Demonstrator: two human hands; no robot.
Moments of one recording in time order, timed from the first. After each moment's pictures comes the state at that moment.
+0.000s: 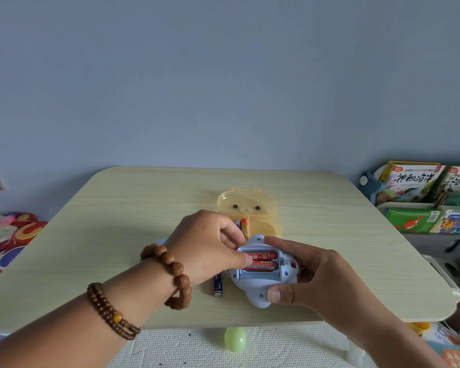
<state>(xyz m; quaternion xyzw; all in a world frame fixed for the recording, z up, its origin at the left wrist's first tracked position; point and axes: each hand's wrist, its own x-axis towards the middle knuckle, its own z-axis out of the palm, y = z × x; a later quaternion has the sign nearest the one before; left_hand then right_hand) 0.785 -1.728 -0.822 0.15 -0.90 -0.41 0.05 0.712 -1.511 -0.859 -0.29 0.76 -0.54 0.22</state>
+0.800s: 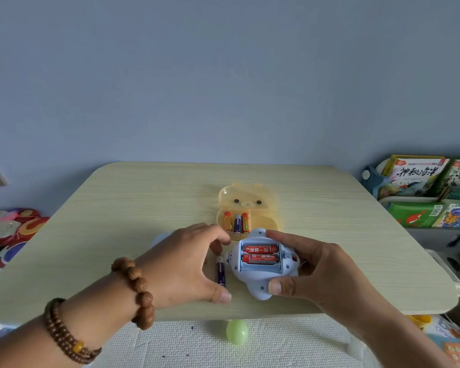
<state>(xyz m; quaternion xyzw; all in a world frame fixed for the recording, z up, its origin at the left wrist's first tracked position) 0.818 -1.742 -0.823 0.05 -0.97 -0.22 -0.03 0.717 -1.512 -0.855 -0.28 0.77 -0.54 0.21</state>
